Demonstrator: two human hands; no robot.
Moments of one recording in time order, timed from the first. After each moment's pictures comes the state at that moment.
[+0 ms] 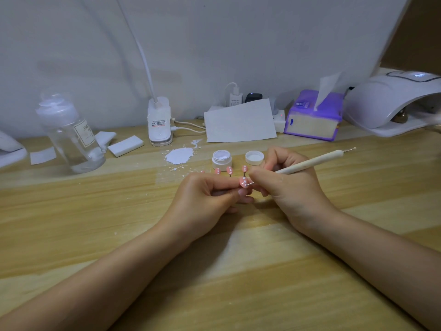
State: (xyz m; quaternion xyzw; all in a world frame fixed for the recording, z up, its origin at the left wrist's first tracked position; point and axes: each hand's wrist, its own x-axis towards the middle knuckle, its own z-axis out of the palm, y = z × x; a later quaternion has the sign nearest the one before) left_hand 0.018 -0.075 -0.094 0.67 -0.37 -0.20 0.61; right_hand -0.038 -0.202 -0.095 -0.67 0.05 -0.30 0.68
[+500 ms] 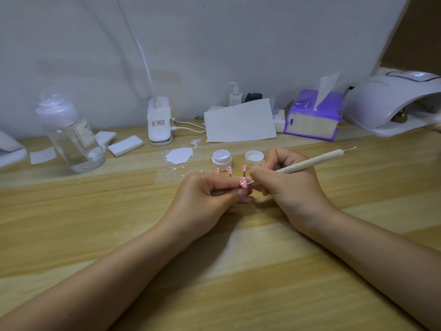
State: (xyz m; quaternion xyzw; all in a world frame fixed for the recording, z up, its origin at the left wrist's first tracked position) left_hand 0.018 -0.076 -0.095 0.67 -0.37 -0.20 0.61; right_hand -0.037 -0.201 -0.094 -0.67 0.06 -0.30 0.68
